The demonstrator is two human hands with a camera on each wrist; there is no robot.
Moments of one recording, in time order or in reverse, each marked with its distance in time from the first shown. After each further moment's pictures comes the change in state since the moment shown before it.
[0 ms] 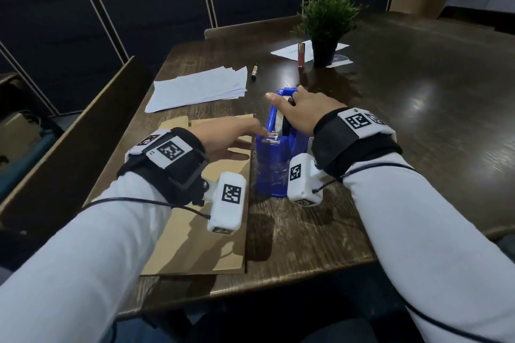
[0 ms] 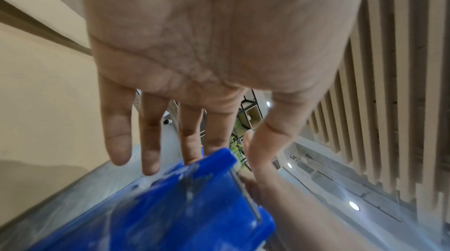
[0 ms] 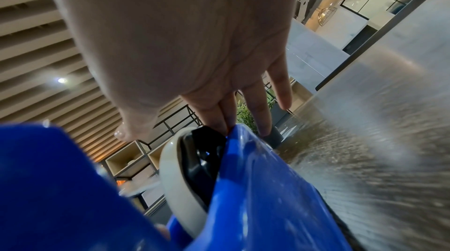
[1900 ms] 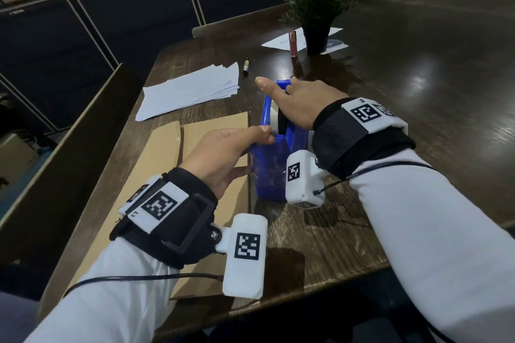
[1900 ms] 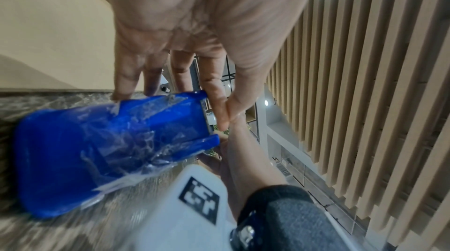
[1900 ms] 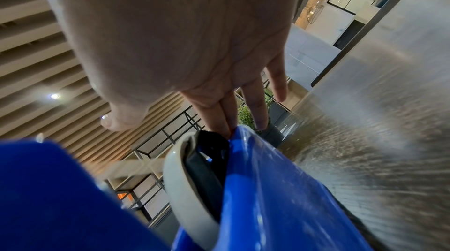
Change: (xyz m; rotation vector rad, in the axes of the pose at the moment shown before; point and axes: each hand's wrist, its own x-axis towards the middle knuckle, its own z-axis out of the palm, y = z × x) left_hand -0.014 -0.013 0.030 -0.376 0.168 0.119; right_hand 0.009 0.004 0.007 0.123 0.027 0.010
